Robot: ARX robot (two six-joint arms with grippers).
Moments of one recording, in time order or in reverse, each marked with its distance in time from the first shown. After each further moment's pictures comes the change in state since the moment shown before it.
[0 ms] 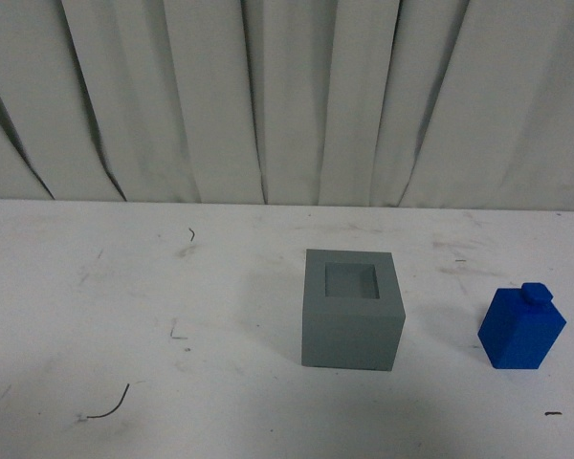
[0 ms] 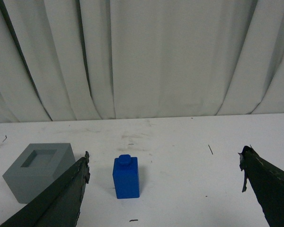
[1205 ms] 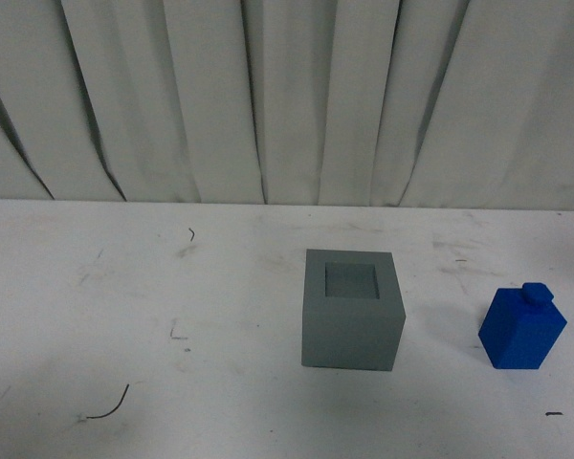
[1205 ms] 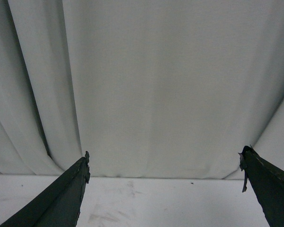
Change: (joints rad) left arm 0.000 0.000 0.000 0.000 0.000 0.000; right arm -0.130 1.540 0.678 0.888 -0.151 -0.034
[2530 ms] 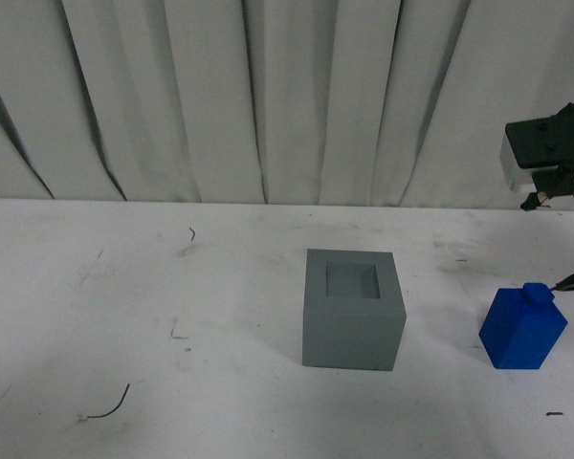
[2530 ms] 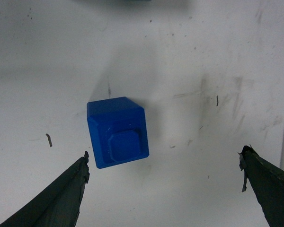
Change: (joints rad) left arm 0.000 0.000 0.000 0.000 0.000 0.000; right arm 0.158 0.431 0.779 -1.582 -0.109 -1.465
